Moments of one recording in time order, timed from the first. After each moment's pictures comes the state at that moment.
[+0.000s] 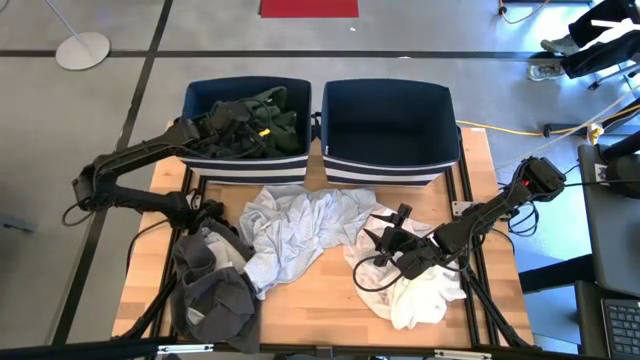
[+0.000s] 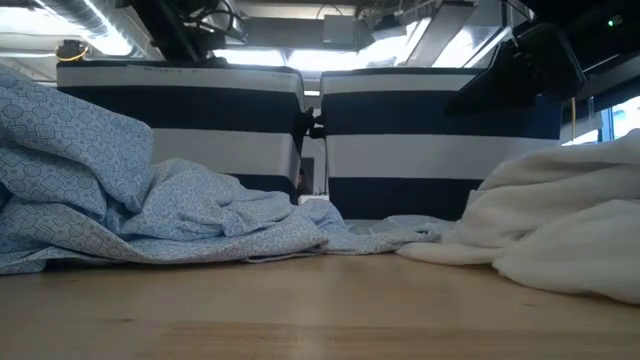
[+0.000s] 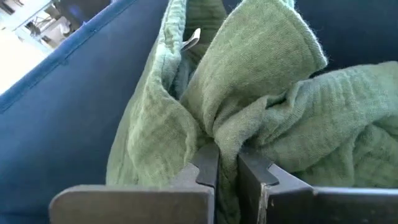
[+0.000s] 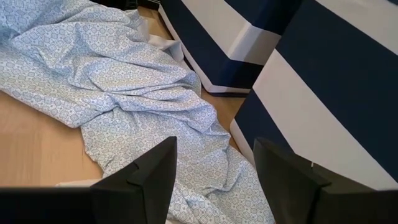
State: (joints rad) left arm 0.55 1.14 1.03 -0.65 -0.51 0.00; right arm 0.58 1.39 0.68 -0.06 1.03 0.28
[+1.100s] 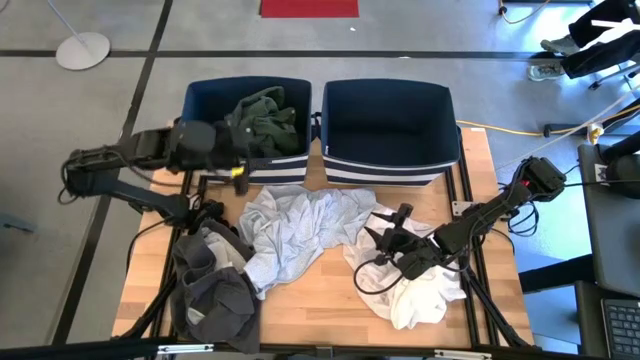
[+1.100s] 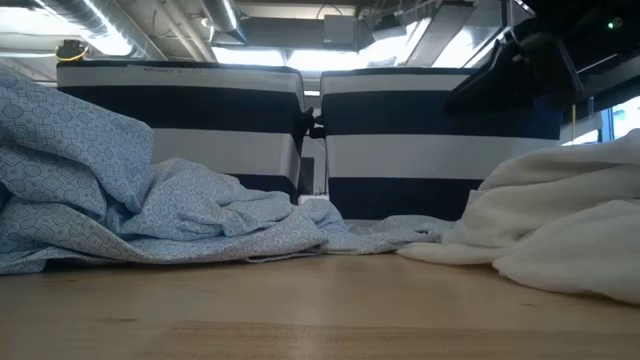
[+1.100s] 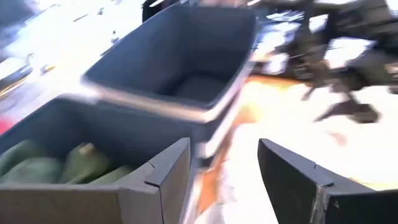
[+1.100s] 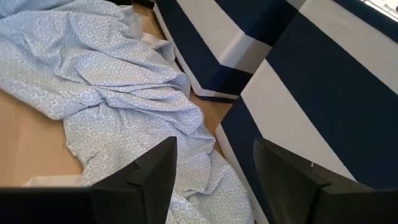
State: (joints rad) left arm 0.02 1.02 1.31 -0.72 -0.34 -0.05; right arm 0.58 1.39 0.68 -0.05 1.07 0.19
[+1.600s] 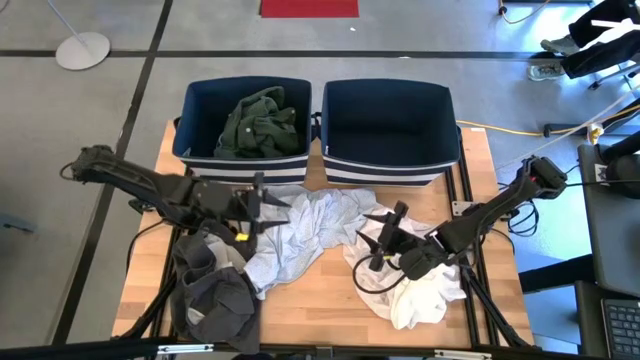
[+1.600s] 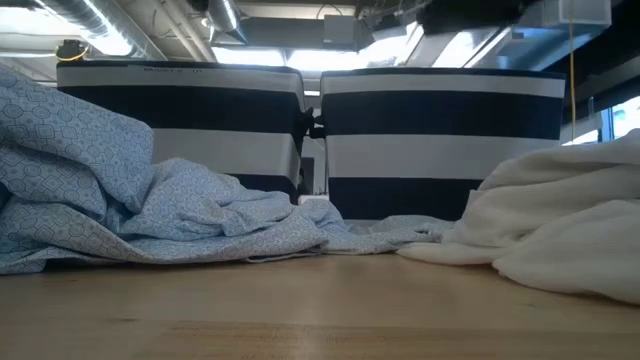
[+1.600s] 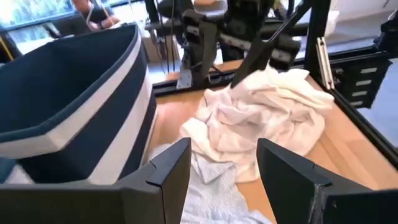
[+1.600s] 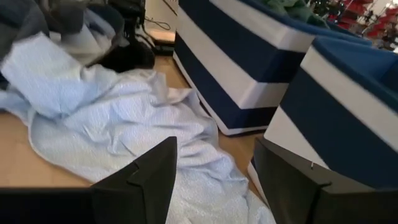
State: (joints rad) left arm -0.29 1.02 0.80 -0.06 -0.34 0.11; right arm 0.58 1.38 0.93 -0.17 0.99 0.28
